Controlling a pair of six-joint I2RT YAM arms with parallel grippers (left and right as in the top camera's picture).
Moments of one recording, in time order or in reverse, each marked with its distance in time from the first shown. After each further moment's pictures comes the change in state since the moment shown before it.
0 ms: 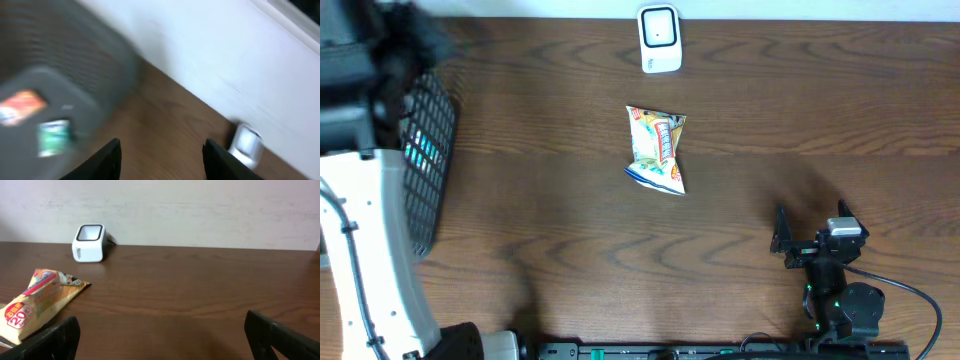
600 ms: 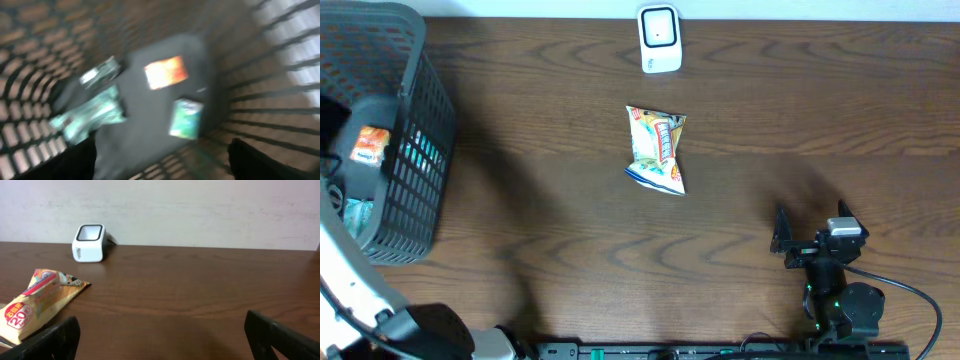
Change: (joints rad) left arm 0.424 0.051 -0.201 -0.098 -0.092 0.036; right arm 0.000 0.000 0.000 0.000 0.000 0.000
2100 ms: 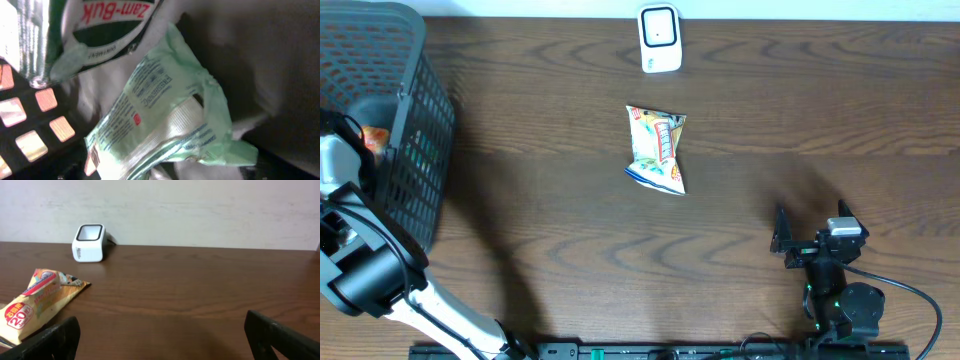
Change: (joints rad) left arm 0.025 0.463 -0.223 0.121 -0.372 0.380; right arm 0.000 0.000 0.000 0.000 0.000 0.000
